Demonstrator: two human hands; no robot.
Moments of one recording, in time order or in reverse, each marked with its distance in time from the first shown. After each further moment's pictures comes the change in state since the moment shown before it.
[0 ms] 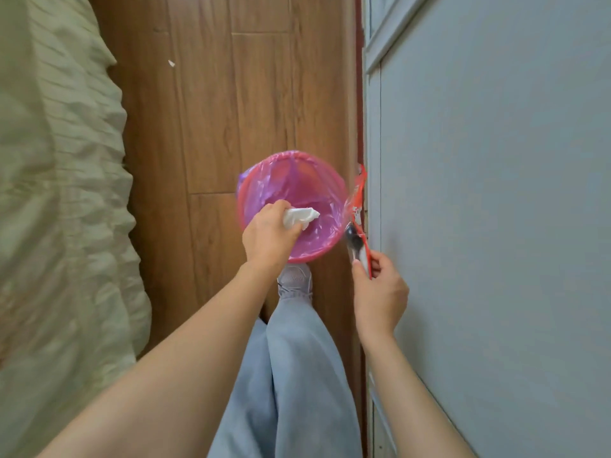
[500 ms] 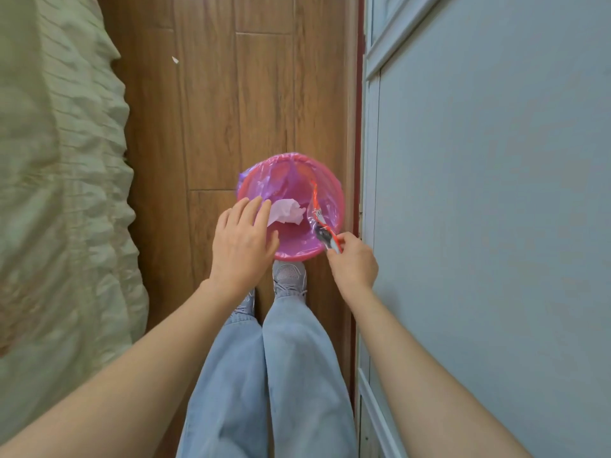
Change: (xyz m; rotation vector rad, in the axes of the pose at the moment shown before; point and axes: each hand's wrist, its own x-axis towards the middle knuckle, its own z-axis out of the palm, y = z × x) left_hand -0.030 -0.023 -0.042 0.399 0.174 0.406; right_hand 0.037 -0.020 0.031 -0.409 -0.335 -0.156
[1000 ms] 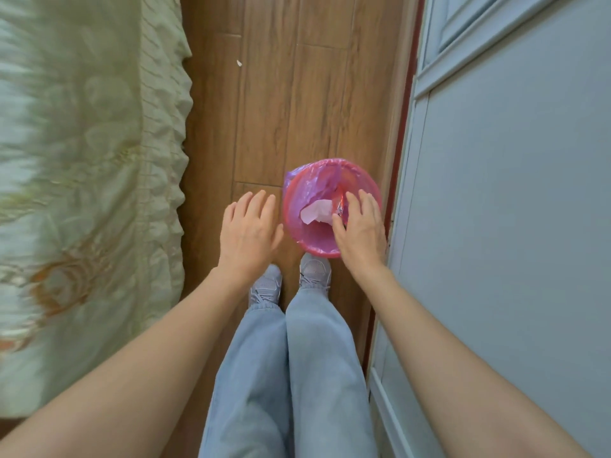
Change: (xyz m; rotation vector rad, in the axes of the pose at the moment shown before) left_hand -0.028 -0.051 -0.045 0.051 -0.071 -0.146; right_hand -0.013 -0.072 0.003 -0.149 0.100 -0.409
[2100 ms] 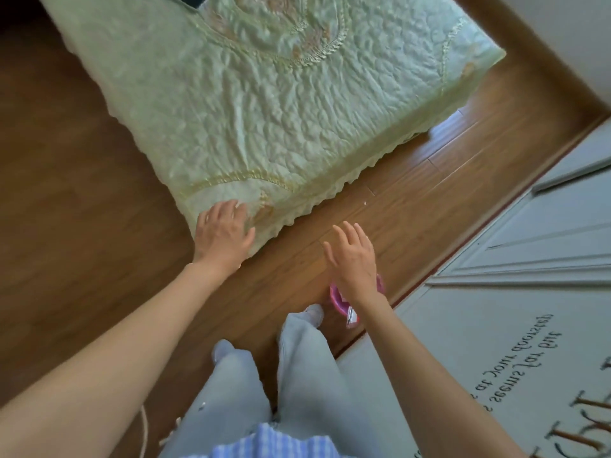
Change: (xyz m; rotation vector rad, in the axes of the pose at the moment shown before) left_hand -0.390 -0.038 -0.314 -0.223 0.391 -0.836; right_hand -0.292 -0.252 -0.245 -0.371 -0.047 -0.993
